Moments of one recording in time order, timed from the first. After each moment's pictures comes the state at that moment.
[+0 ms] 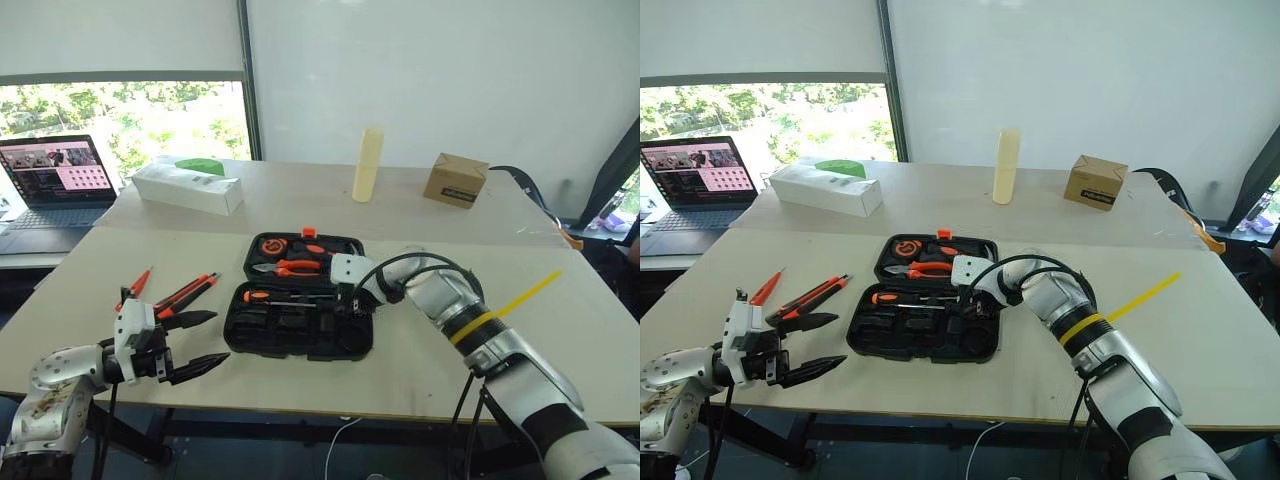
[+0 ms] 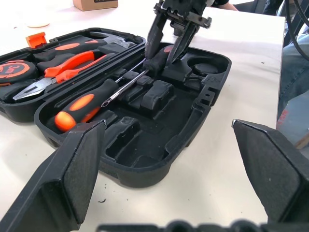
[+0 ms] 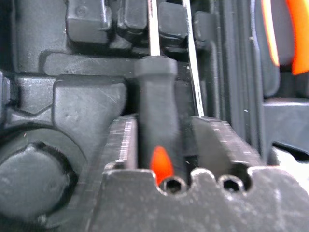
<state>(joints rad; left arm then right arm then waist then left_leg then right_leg) -0.10 0.73 0.26 0.09 -0.53 0.07 -1.32 -1.00 -0.43 0.49 0.45 -0.10 0.37 1.15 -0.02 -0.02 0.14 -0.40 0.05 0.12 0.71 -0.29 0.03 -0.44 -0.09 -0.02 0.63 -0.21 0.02</state>
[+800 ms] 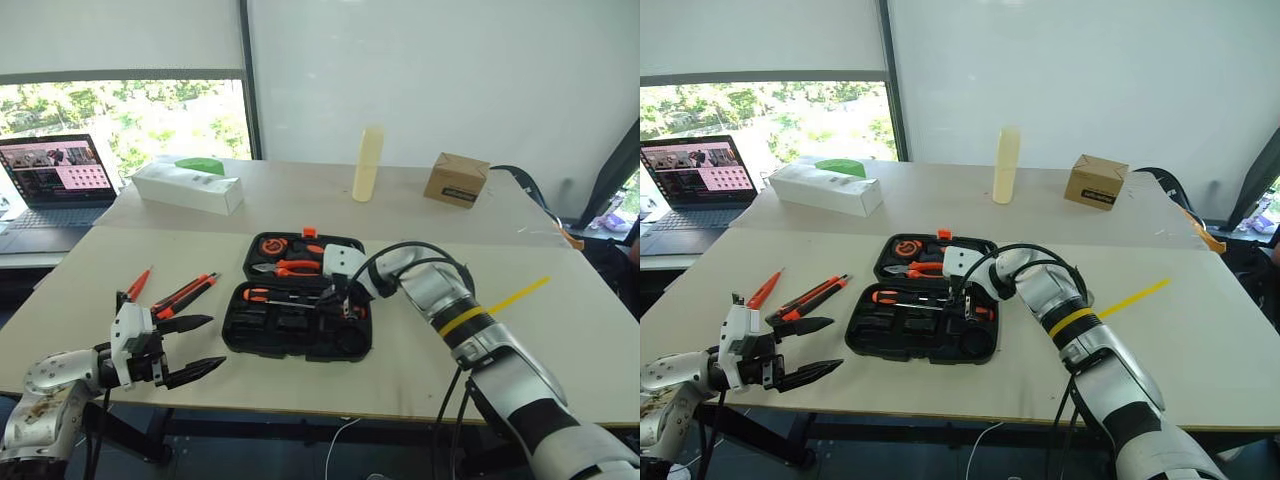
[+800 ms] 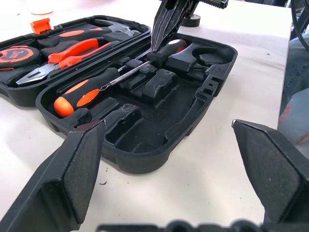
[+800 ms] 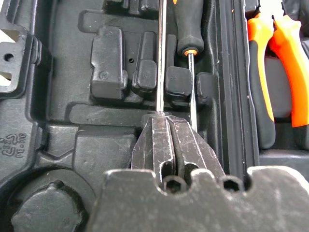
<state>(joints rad) -0.06 0.75 0.26 0.08 -0.53 0.07 -1.30 -1.04 -0.34 0.46 0.55 -0.12 0.28 1.18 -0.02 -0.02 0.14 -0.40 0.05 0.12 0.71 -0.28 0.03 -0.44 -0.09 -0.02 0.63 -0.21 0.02</state>
